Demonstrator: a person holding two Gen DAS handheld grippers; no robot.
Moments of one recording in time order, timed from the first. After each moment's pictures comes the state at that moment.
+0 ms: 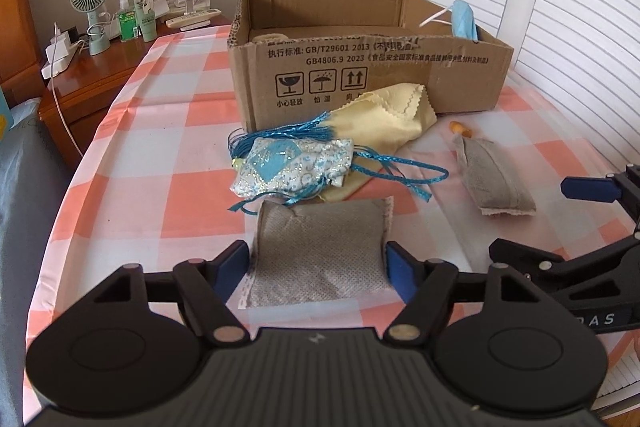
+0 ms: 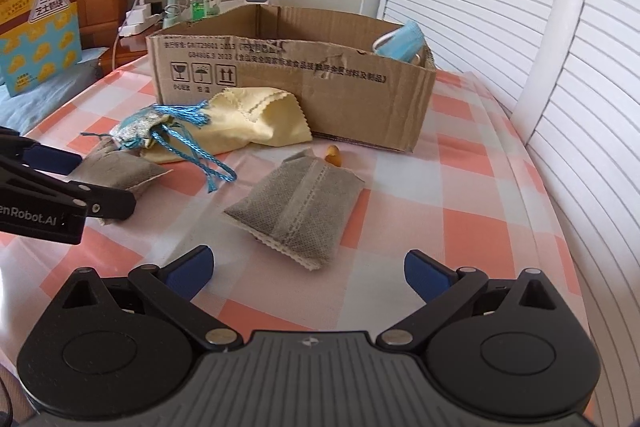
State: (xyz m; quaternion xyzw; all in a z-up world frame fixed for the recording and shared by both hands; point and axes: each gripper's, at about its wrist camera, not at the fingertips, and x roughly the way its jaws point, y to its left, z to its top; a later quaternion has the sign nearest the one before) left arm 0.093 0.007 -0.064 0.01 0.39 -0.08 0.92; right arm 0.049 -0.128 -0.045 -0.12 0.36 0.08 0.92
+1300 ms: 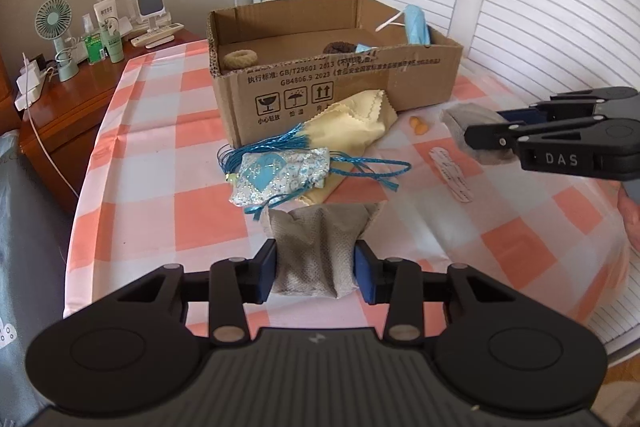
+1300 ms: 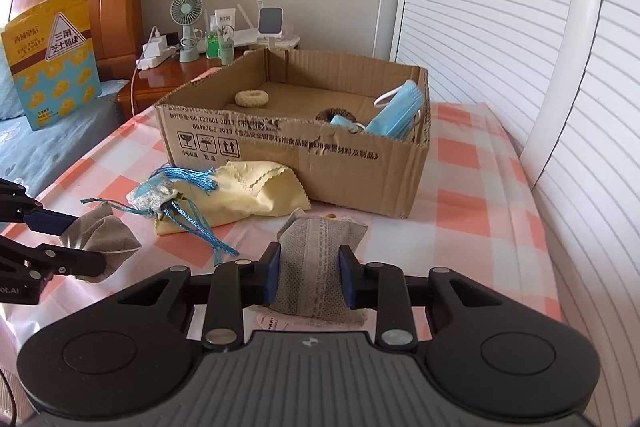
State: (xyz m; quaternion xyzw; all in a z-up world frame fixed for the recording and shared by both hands) left arm 0.076 0.021 -0.028 0.04 0.40 -0.16 0.90; right arm 0.071 -0.143 0.005 -0.09 0.35 0.12 0.92
